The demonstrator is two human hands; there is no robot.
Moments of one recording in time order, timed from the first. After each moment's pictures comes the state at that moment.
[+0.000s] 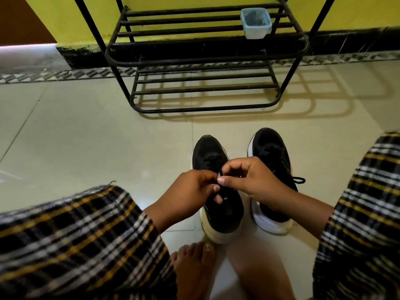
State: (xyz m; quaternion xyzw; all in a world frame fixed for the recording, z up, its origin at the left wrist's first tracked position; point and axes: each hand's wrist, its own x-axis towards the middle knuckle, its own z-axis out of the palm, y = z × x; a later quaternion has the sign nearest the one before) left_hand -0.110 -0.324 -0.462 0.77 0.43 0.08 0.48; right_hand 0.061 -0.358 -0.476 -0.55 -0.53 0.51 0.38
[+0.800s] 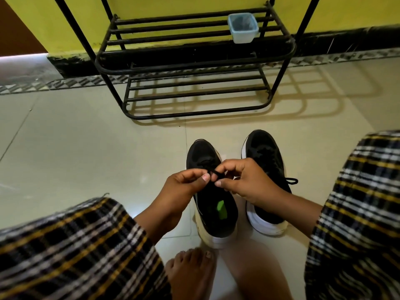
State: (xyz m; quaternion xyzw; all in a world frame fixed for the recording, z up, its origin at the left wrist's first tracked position) left_hand -0.098 -0.328 -0.463 0.47 0.50 0.24 0.68; right_hand 0.064 -0.357 -0.476 -0.58 -0.55 0.48 0.38
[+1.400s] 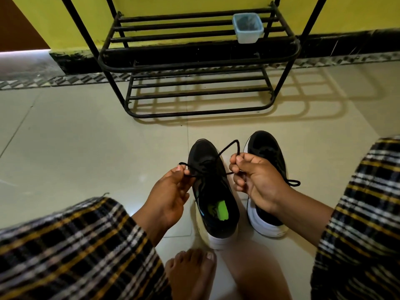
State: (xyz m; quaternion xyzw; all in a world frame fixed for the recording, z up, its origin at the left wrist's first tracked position) left_hand -0.106 -0.316 -0.478 0.21 0.55 0.31 0.74; right_hand 0.065 -0.353 -0.477 -0.55 -0.22 0.62 0.52
